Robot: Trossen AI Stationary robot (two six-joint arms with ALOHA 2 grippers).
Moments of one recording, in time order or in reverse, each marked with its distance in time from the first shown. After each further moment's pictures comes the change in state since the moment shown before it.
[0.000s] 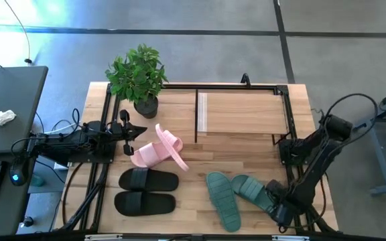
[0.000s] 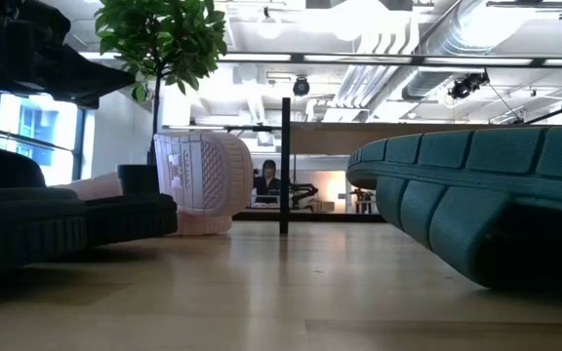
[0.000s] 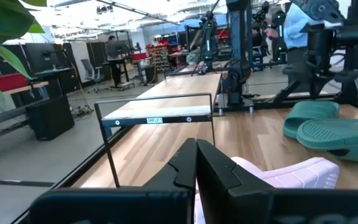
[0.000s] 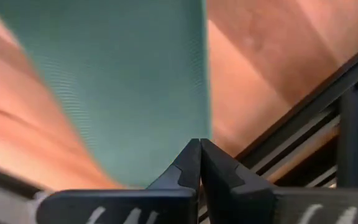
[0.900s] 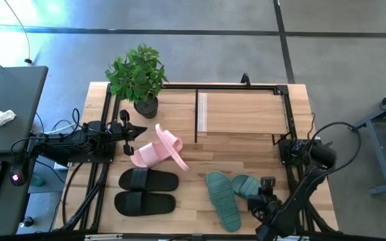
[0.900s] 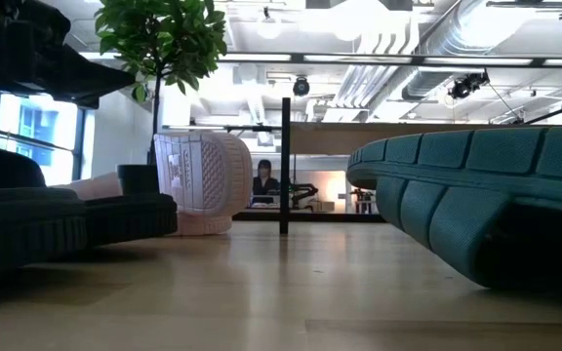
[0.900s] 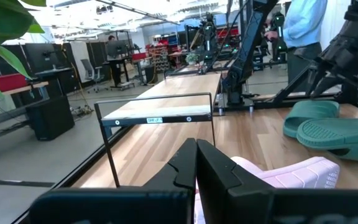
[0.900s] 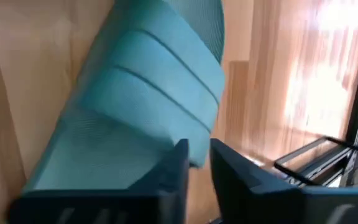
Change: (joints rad) left arm 0.000 0.000 0.000 -0.001 0.000 0.002; right arm -0.062 0.388 0.487 -0.522 0.531 -0.802
